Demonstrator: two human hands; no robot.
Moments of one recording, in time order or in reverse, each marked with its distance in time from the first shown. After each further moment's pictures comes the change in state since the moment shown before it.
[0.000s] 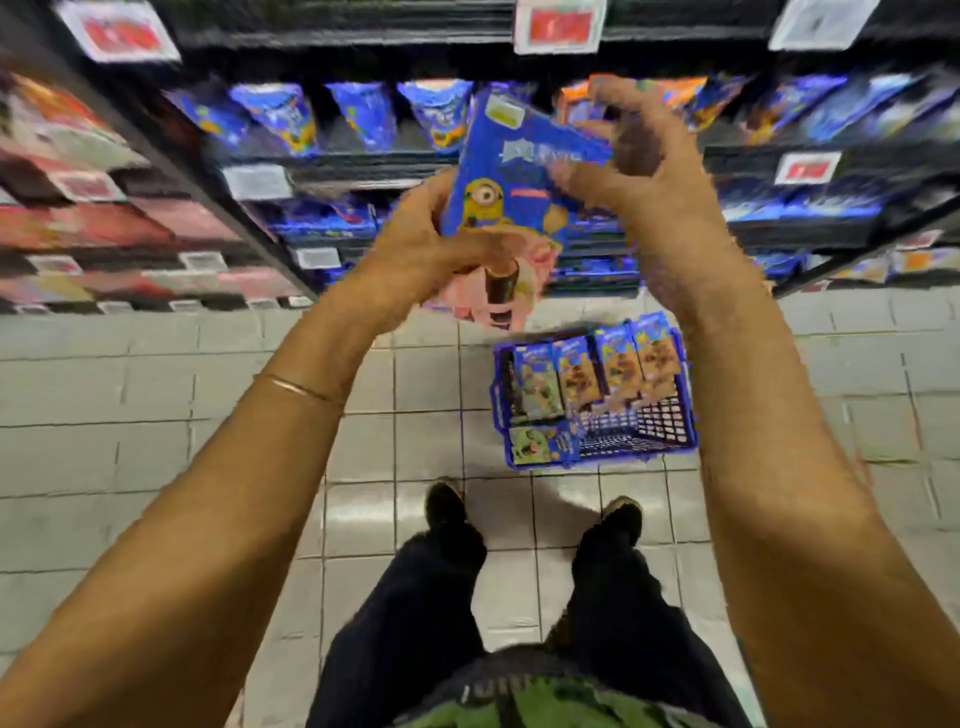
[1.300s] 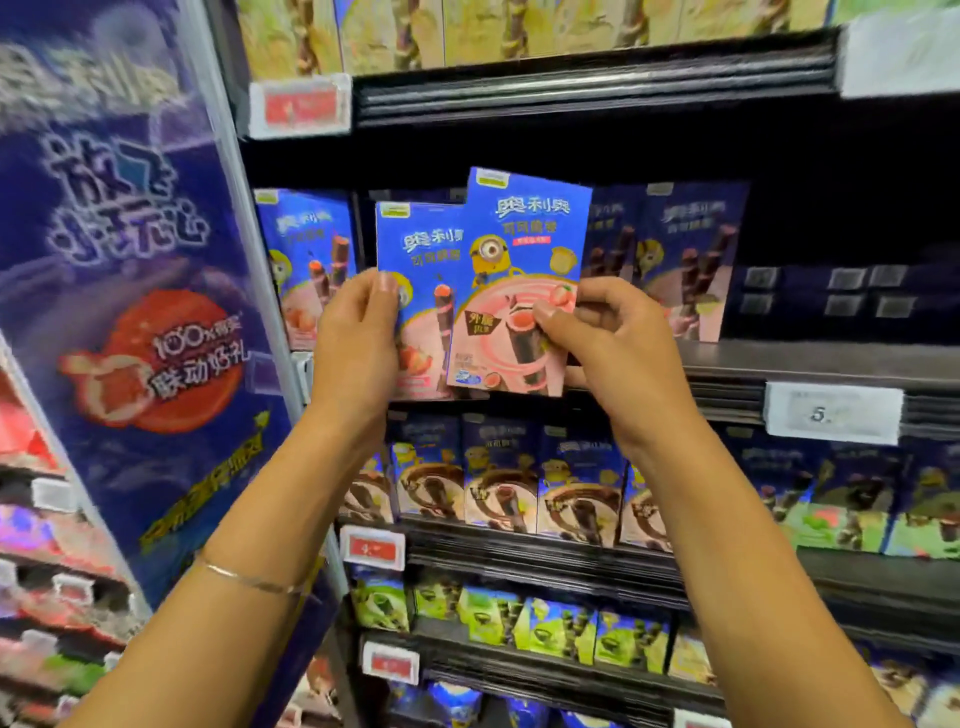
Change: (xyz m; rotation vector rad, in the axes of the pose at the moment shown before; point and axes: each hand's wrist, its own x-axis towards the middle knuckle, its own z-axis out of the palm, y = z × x) left_hand 0.009 0.434 -0.233 0.000 0.784 0.876; right_hand 0.164 -0.419 0.156 0.132 -0.037 -0.617
